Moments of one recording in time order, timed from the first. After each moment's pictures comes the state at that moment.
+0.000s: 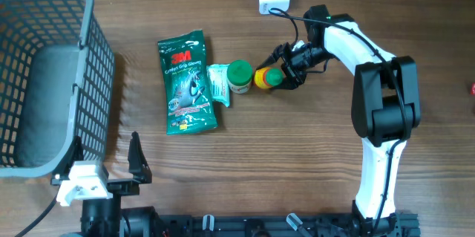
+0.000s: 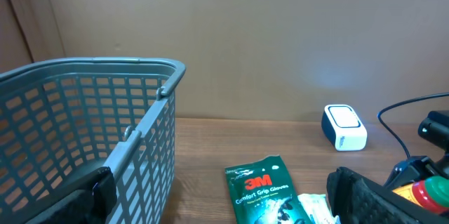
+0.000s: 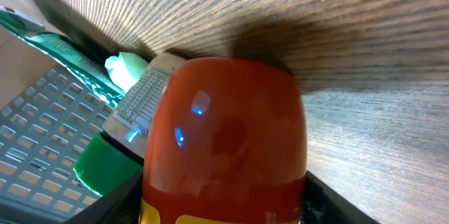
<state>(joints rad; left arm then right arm) 0.06 0.01 0.69 -0.67 0.01 -0.01 0.19 2.27 1.64 -0.99 -0.92 0.78</state>
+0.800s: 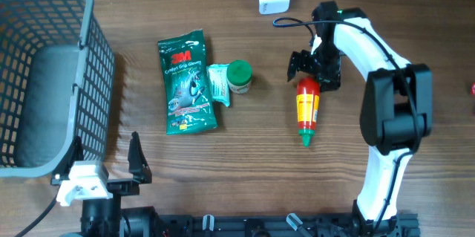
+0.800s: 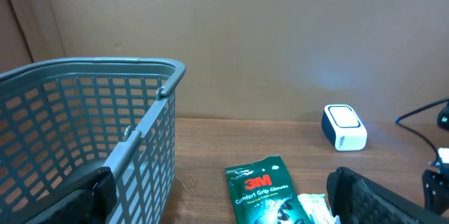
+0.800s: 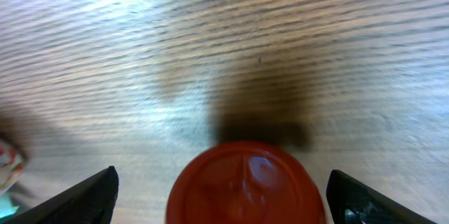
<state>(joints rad) 0.06 0.01 0.69 -0.67 0.01 -0.01 0.17 2.17 1.64 -1.14 -0.23 0.39</state>
